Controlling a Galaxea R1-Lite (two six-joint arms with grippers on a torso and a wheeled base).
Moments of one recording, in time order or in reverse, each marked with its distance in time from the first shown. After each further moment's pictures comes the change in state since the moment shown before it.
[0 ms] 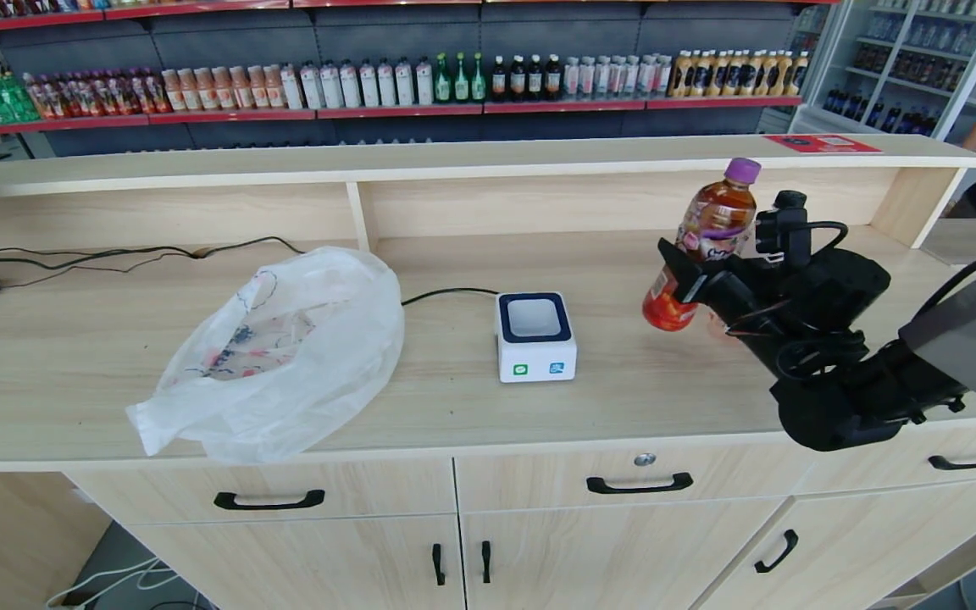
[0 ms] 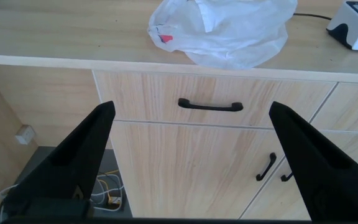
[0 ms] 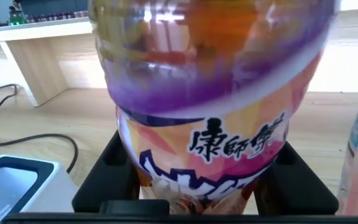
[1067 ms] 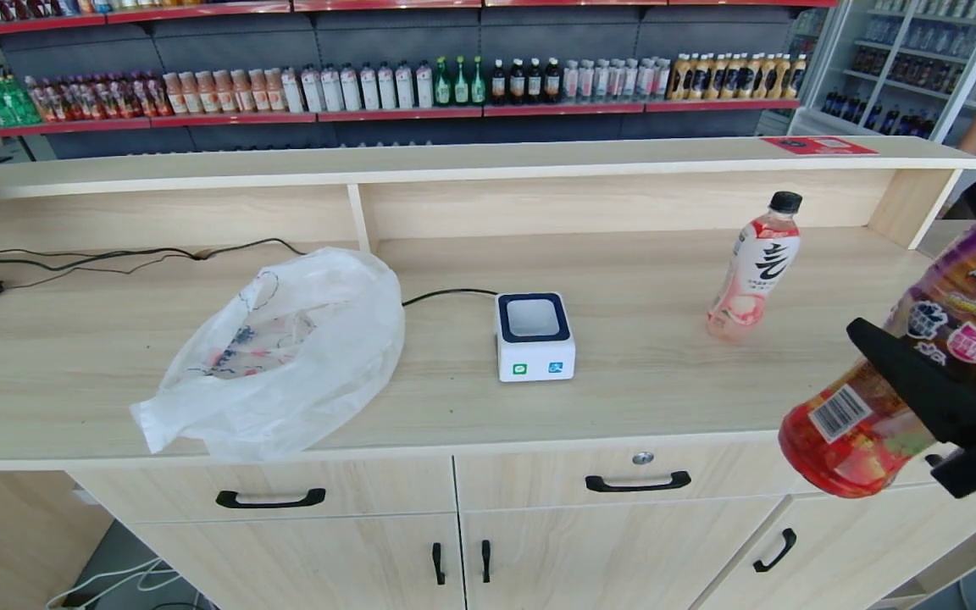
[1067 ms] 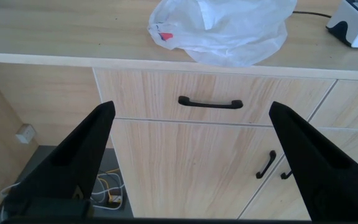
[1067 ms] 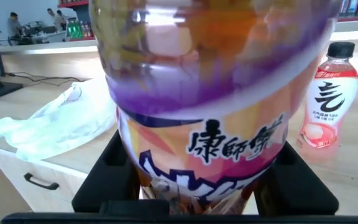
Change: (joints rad) left arm 0.000 0.000 0.000 0.008 0.000 0.002; right arm 0.313 -0.986 0.914 0.091 -0.182 -0.057
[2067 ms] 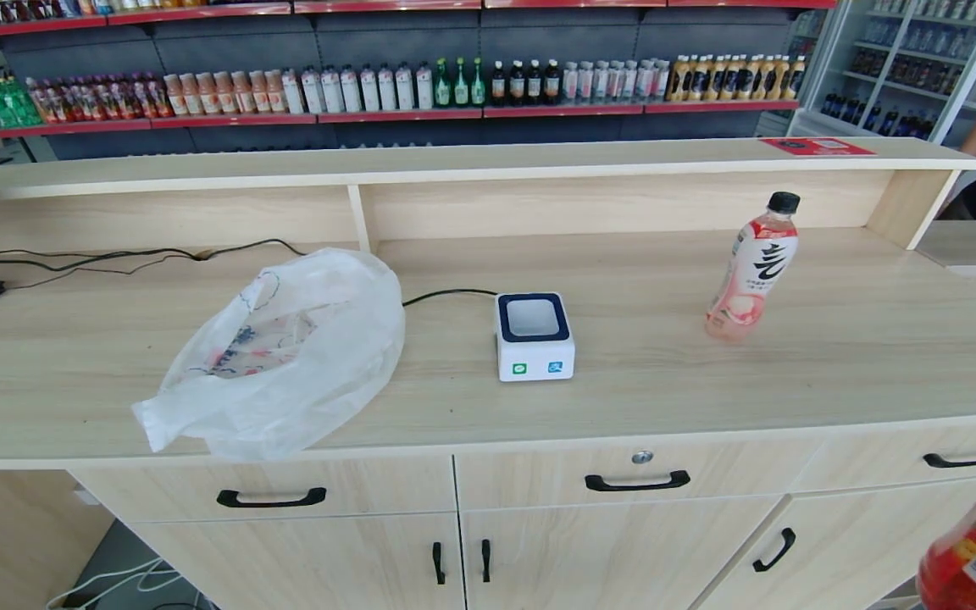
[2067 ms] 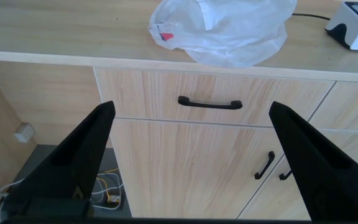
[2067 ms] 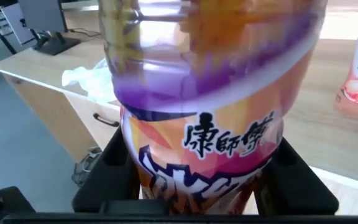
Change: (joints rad) left arm 0.001 0.000 0.000 -0.001 0.002 -0.010; right arm 0.054 -0.465 -0.231 0.881 0.143 0.088
